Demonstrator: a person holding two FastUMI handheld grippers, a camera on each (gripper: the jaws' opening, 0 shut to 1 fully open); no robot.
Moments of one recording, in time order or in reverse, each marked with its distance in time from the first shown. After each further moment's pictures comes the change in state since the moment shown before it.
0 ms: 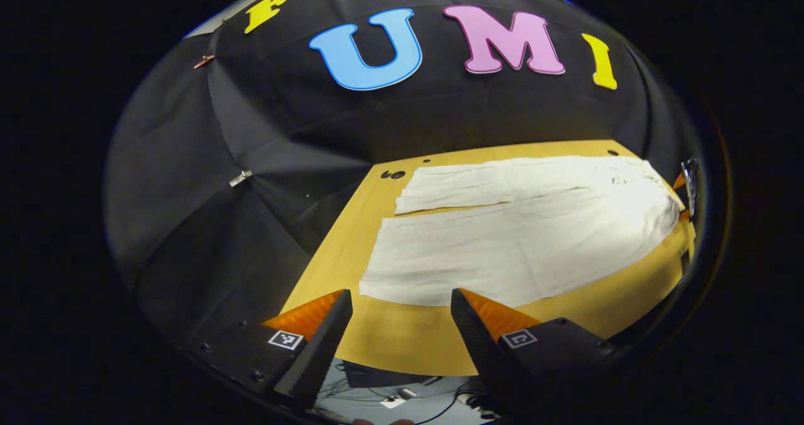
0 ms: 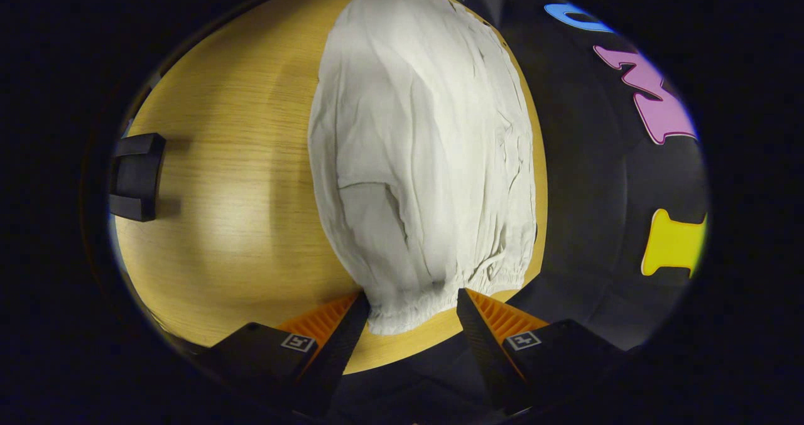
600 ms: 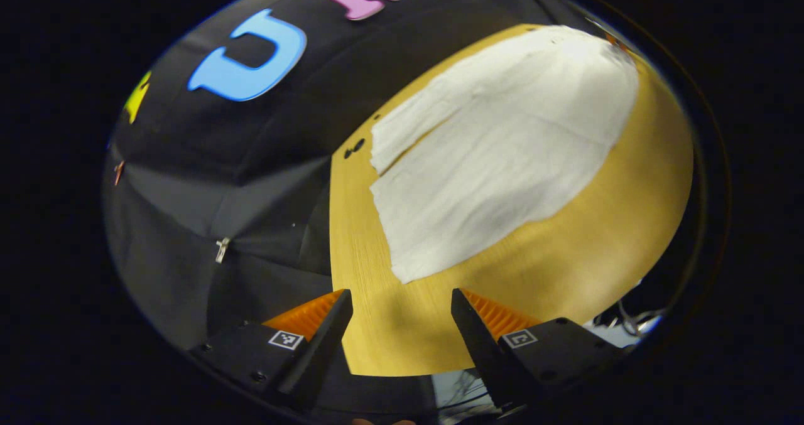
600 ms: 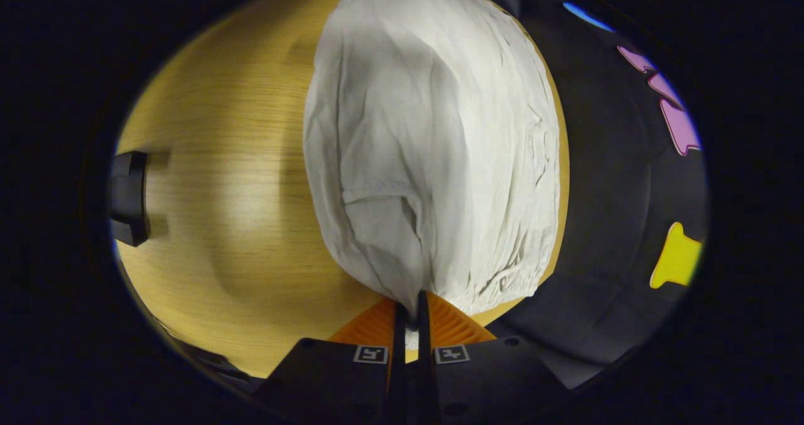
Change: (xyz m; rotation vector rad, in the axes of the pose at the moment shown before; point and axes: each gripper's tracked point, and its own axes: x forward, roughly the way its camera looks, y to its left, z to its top) left arm 0.086 0.051 -0.070 0.661 0.123 -0.084; right arm 0.013 0.005 0.004 0.002 0.088 0.091
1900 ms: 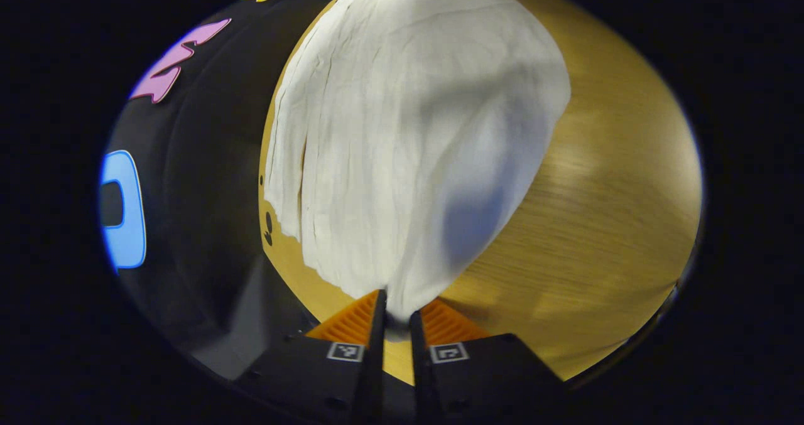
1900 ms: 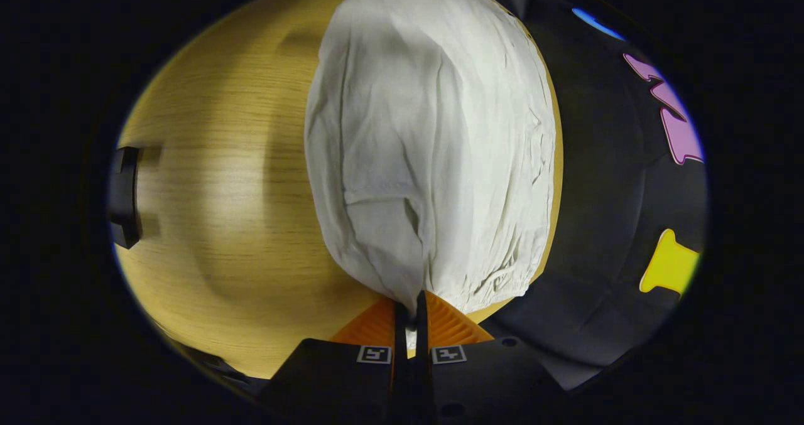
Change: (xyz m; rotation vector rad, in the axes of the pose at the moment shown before) left arm 0.133 -0.002 0.039 0.673 -0.044 -0.158; right arm -0.001 -0.003 -0.001 -0.054 0.010 -0.057
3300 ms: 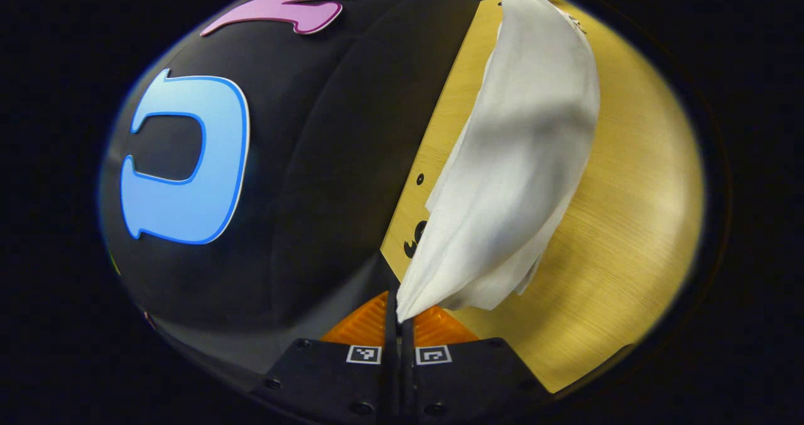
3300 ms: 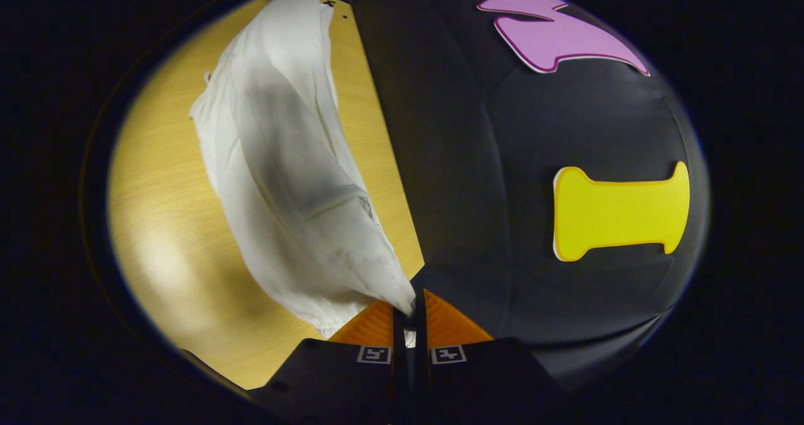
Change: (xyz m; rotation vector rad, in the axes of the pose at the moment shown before) left arm 0.016 0.283 0.023 -0.290 -0.042 0.350; right arm -0.005 -0.271 -0.019 0.443 0.017 -0.428
